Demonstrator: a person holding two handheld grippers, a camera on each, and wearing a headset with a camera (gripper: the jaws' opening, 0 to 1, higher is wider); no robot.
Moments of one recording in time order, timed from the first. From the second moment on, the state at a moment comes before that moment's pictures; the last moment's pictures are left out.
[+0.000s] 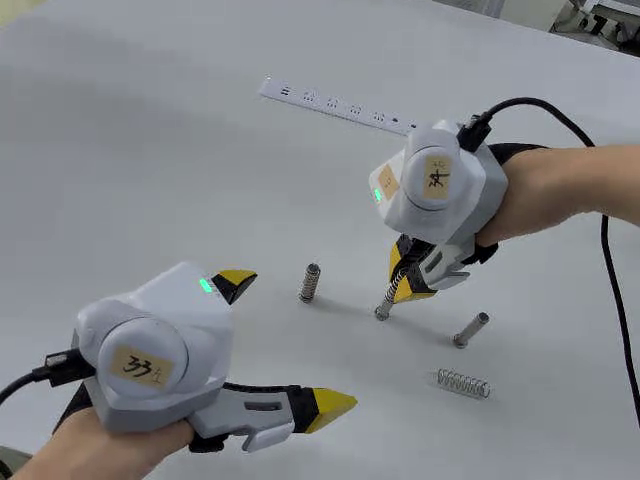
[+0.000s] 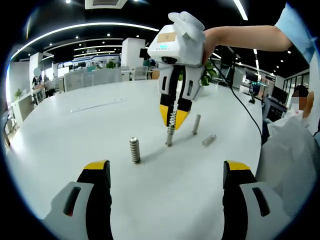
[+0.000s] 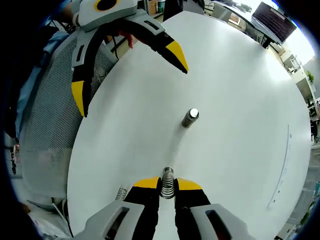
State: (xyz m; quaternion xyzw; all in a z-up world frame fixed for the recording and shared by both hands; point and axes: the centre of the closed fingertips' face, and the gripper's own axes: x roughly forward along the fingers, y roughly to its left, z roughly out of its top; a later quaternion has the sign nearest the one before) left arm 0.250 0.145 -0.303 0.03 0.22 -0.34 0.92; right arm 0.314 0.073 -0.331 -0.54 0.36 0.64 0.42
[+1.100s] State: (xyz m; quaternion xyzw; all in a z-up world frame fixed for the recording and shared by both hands) left arm 0.249 0.144 -0.308 0.02 0.23 -0.34 0.91; right arm 0.314 0.075 -0.360 -0.53 0.38 0.64 0.41
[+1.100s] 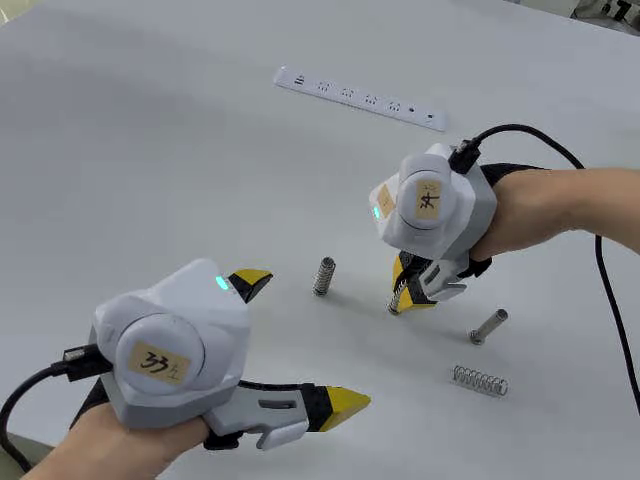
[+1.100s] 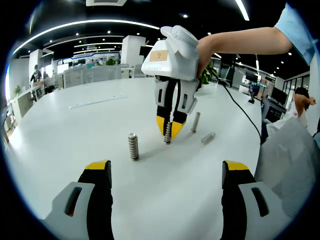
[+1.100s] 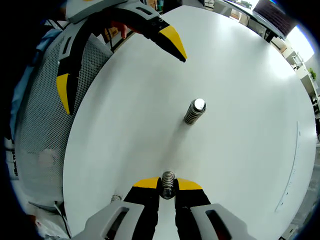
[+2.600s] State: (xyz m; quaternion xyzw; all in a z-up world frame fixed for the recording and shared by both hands) left arm 0.251 0.148 -0.297 0.02 0.22 -0.34 0.91; right arm 0.313 0.086 -0.347 -0.48 0.33 0.64 0.50
